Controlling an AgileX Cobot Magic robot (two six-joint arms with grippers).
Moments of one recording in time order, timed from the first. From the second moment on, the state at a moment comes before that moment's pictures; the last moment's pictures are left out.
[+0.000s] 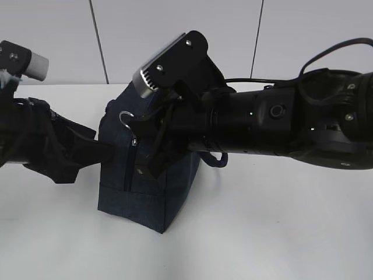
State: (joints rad) left arm -0.29 1.33 -0.65 -1.37 0.52 1.58; right arm 0.70 1.61 -0.94 -0.77 -0.27 0.52
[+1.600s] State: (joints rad) left arm -0.29 1.43 -0.65 -1.50 0.60 1.71; right arm 0.61 1.72 -1.31 -0.60 0.16 0.68
